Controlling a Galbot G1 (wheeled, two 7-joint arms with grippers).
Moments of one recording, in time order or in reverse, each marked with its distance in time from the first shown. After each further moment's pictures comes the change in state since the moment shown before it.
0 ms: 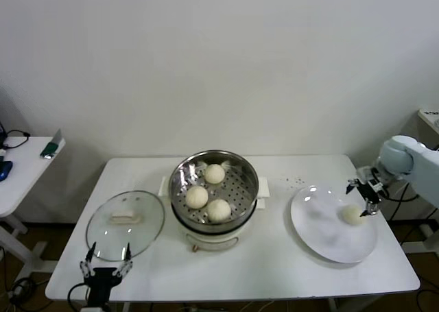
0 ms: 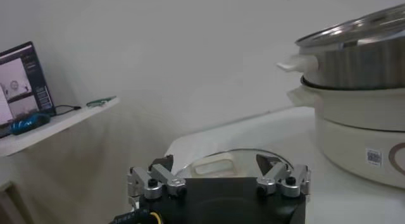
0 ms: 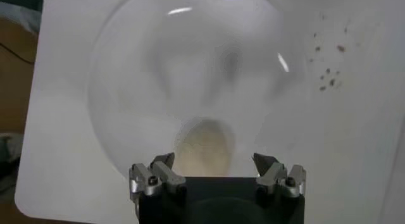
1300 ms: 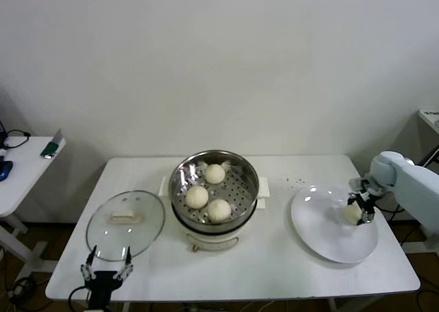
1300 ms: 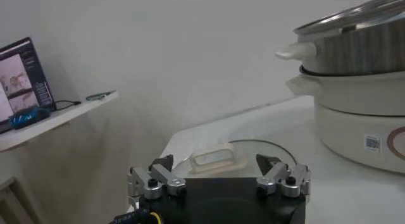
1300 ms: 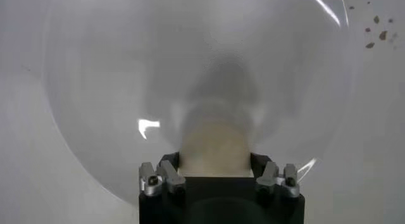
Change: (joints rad) left arm 0.004 -0.007 0.000 0.019 0.021 -0.005 -0.002; right arm -0.141 0.140 0.139 -0.233 -0.073 -0.004 0.002
